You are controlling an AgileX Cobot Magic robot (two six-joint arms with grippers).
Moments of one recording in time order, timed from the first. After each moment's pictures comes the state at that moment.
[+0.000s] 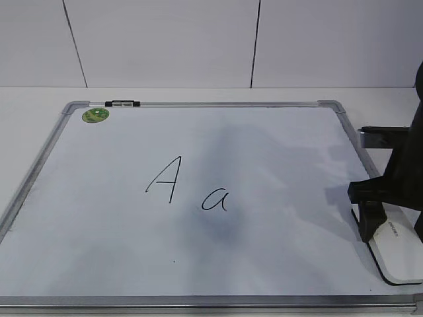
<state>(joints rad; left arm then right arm) 0.00 0.01 -0.52 -0.03 1.10 0.06 0.18 1.74 -1.05 0.00 1.03 0.23</state>
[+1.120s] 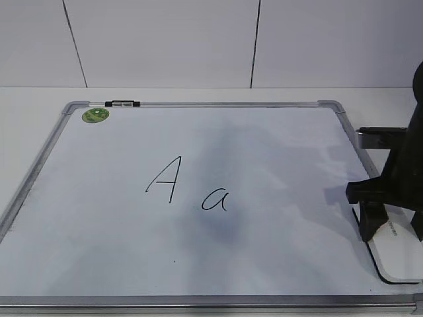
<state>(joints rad) 0.00 0.01 -0.52 -0.03 1.10 0.06 0.18 1.75 -1.05 -0.01 1.00 0.23</state>
